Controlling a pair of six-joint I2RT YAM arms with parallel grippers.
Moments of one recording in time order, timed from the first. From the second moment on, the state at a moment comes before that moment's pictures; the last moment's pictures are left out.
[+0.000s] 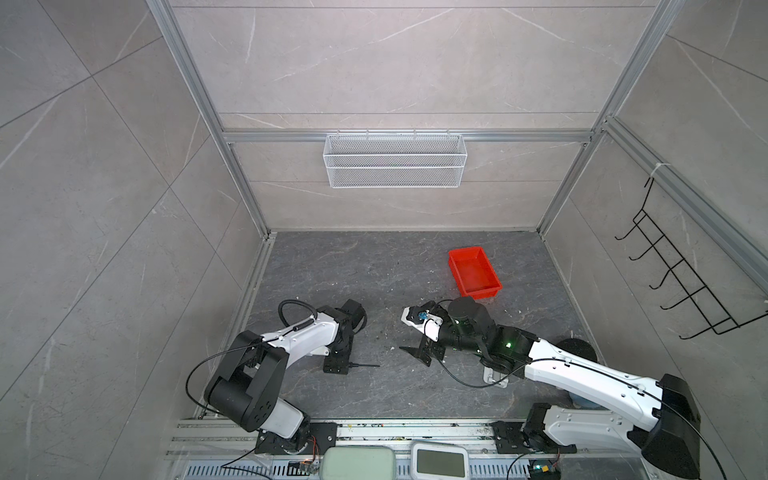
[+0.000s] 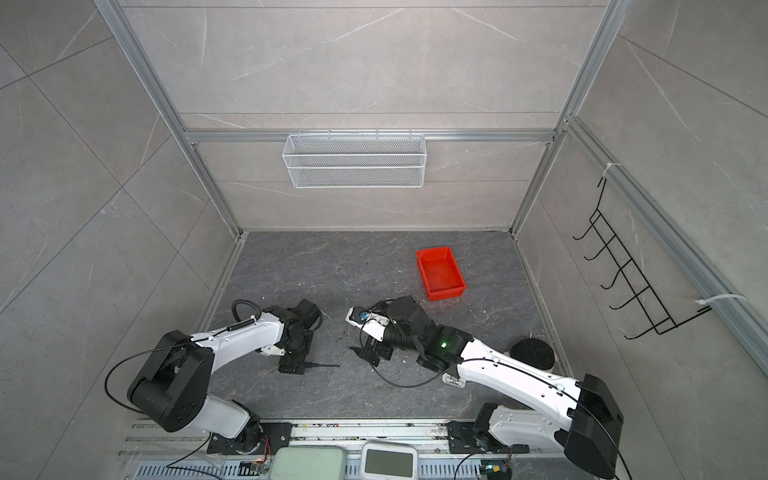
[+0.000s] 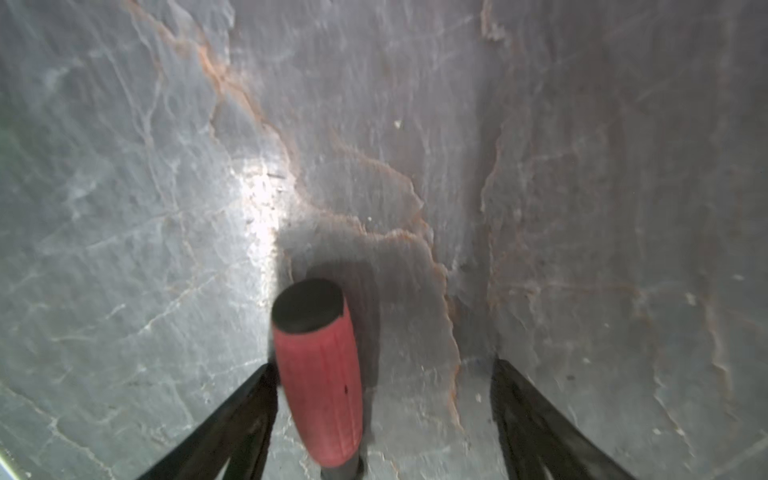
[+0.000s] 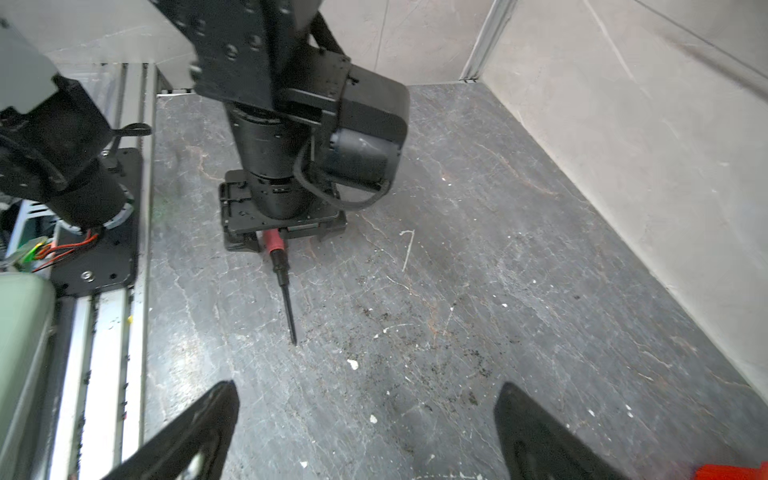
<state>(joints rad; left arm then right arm) -0.52 1.52 0.79 -0.84 -0.10 -1.99 0.94 1.18 0.88 -0.24 -0.18 -0.33</state>
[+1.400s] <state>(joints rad) -0.51 1.54 1.02 -1.00 -0.23 -1.81 0.96 1.21 0.93 -0.31 -0.21 -0.35</state>
